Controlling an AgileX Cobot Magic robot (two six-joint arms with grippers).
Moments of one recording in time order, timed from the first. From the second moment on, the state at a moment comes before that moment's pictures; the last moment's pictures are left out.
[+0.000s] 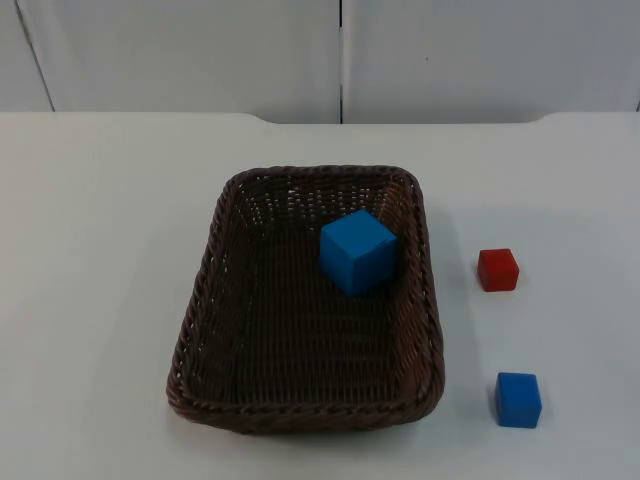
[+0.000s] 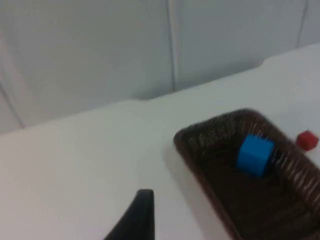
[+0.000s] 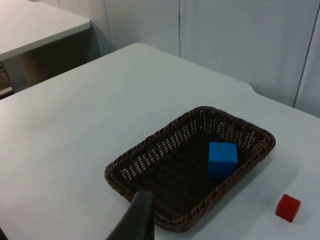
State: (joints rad) right arm 0.72 0.30 -0.63 0.08 0.73 -0.08; left arm -0.17 0.34 -0.75 -0.23 0.91 0.26
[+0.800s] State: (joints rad) right arm 0.72 0.02 -0.58 0.00 0.96 -0.04; left arm -0.17 0.00 -0.56 -0.10 1.03 0.08
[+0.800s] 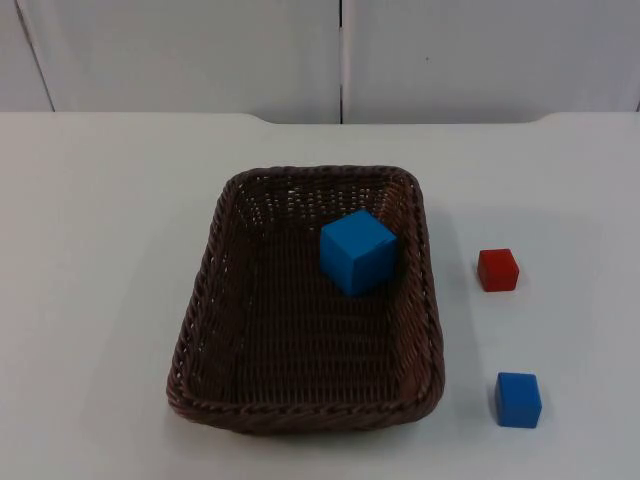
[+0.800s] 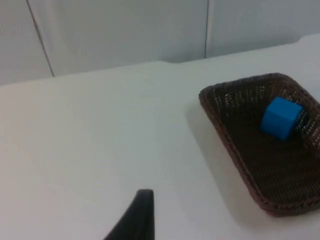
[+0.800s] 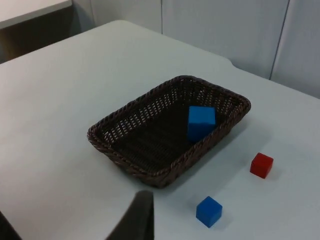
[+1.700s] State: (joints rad) right arm 0.72 0.00 -0.57 -0.02 1.11 0.00; left arm -0.17 0.00 -0.50 -0.06 1.07 0.04
